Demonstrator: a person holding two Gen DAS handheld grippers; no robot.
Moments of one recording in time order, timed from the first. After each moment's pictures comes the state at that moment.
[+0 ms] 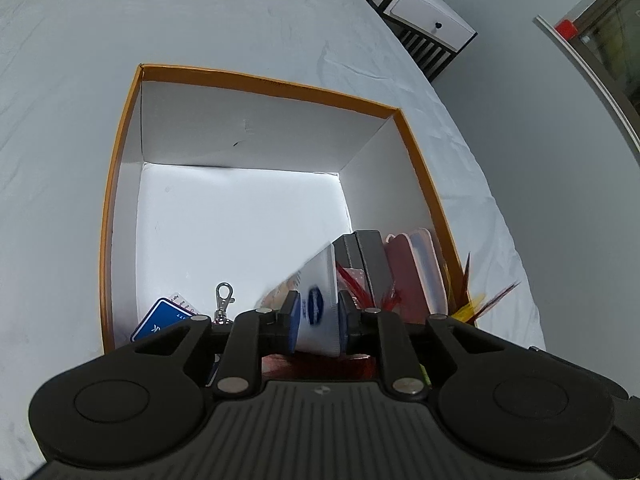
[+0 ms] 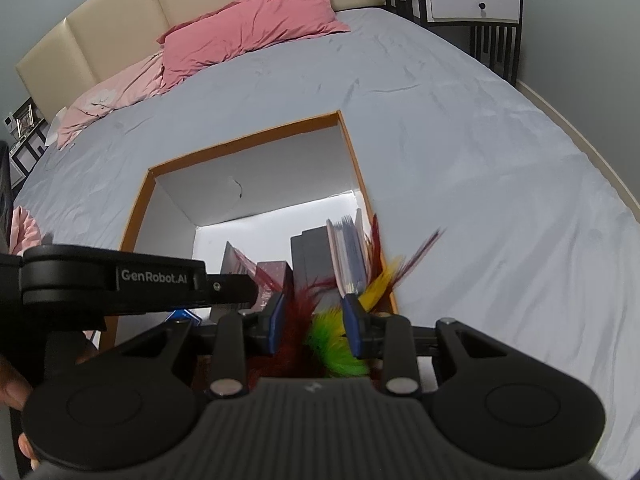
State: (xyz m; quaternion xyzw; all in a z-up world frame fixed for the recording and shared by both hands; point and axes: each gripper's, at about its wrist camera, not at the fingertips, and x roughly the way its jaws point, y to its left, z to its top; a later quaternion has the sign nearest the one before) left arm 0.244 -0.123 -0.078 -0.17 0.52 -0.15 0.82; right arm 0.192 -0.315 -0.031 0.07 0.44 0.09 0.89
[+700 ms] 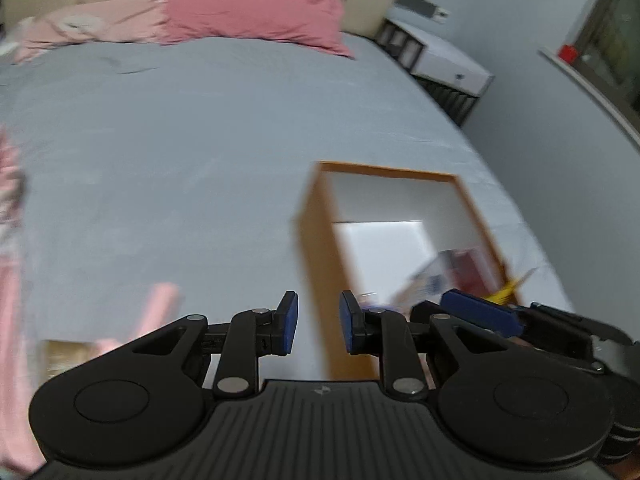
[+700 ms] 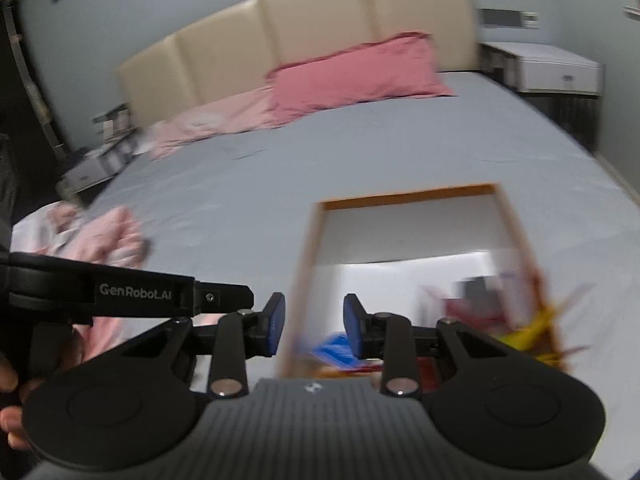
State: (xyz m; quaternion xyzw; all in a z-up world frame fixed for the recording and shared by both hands) left arm 0.160 0.019 0.006 -0.10 0.46 -0.09 0.88; right arm 0.140 -0.201 0.017 0.06 0.35 0.24 0.90
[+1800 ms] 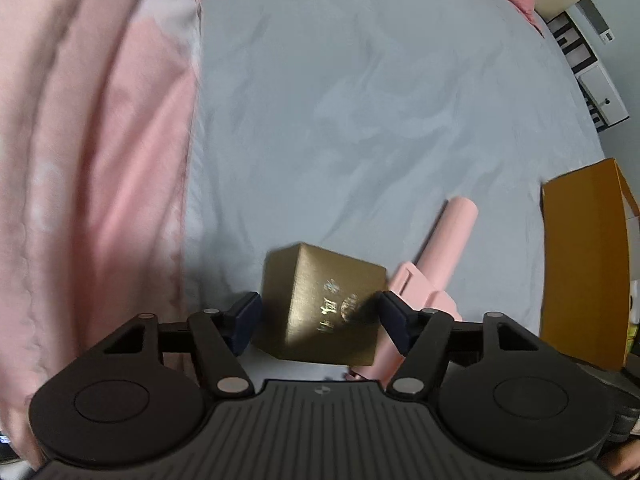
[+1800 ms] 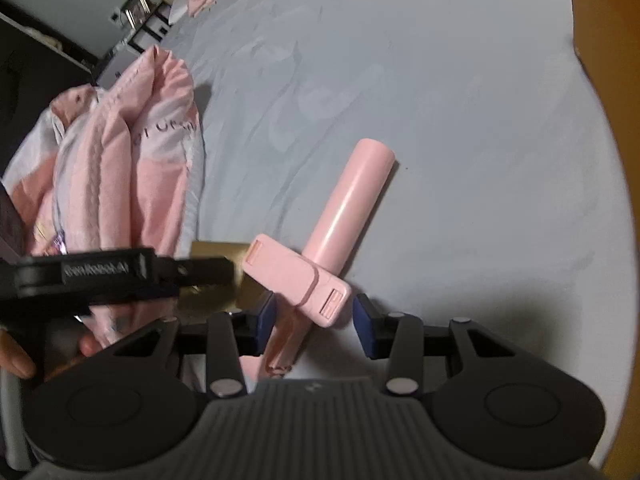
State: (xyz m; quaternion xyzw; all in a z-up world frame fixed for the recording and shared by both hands) left arm 0.177 0.236 -0.143 -0.24 0.59 0.02 0.77; right arm 0.191 -0.017 -0.141 0.14 0.57 0.31 0.75
